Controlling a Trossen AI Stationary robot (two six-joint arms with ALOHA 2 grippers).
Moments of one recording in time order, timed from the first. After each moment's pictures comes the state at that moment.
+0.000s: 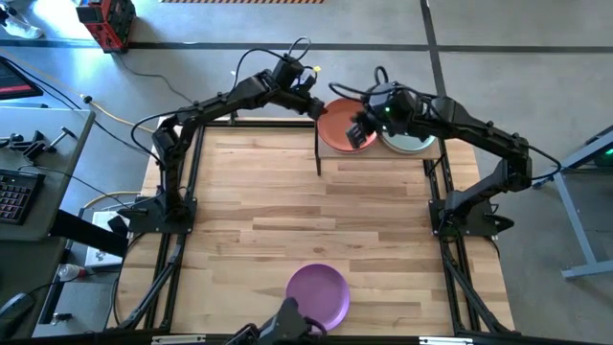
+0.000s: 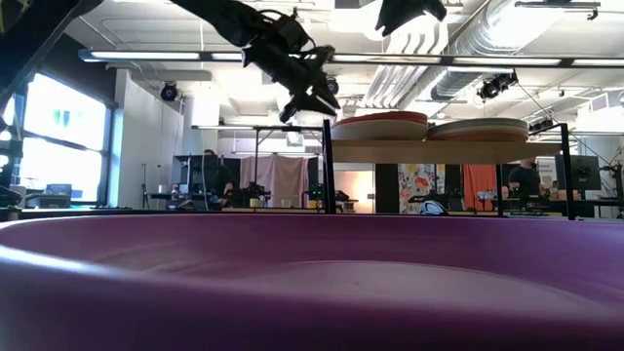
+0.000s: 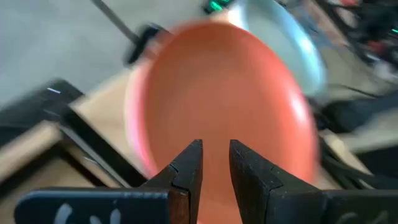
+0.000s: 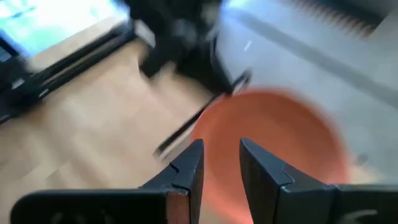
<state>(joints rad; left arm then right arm) 0.63 1.96 1.80 -0.48 0.37 -0.39 -0.29 1.45 1.73 -0.98 0.35 0.33</state>
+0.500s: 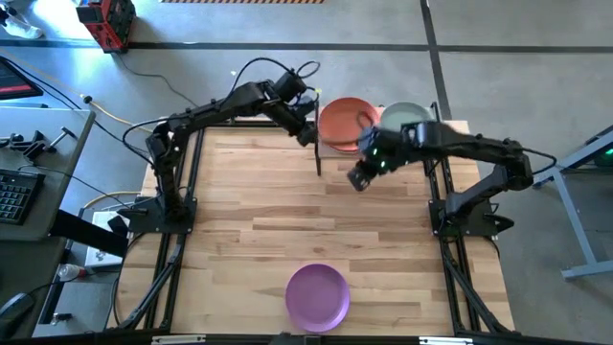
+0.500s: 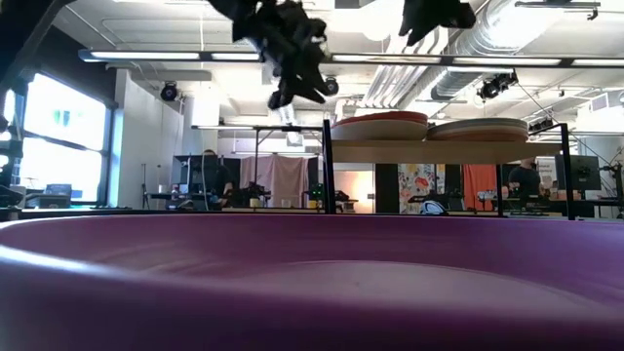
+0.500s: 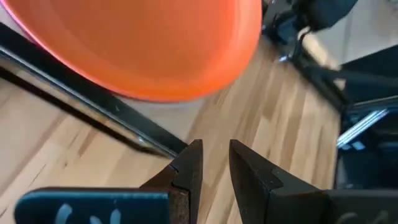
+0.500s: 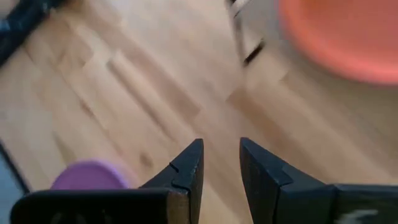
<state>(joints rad) 0.54 1.89 1.80 -0.83 0.49 -0.25 -0.10 1.45 1.64 -1.22 0.12 0.68</state>
